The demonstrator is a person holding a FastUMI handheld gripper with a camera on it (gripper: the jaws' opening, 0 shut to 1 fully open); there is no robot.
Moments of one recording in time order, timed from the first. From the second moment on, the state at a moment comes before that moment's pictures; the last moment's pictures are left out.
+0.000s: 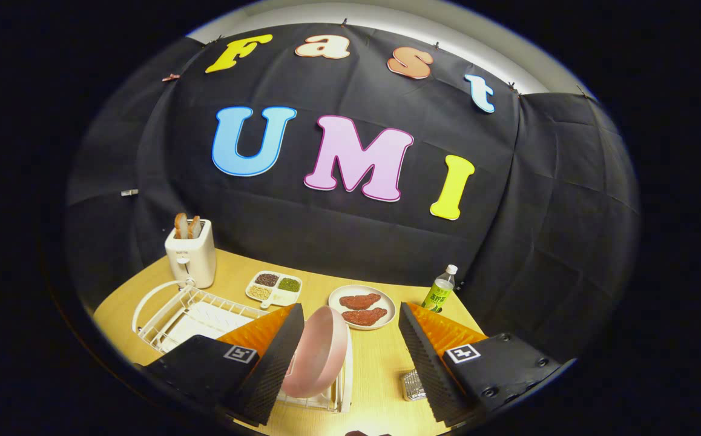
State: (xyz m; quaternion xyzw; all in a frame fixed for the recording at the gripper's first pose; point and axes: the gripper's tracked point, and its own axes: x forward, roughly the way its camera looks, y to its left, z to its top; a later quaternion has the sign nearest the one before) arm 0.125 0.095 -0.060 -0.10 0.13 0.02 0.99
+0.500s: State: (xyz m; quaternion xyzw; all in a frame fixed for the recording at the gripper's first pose) arm 0.158 0.083 -0.160 -0.07 0.26 -0.02 0.96
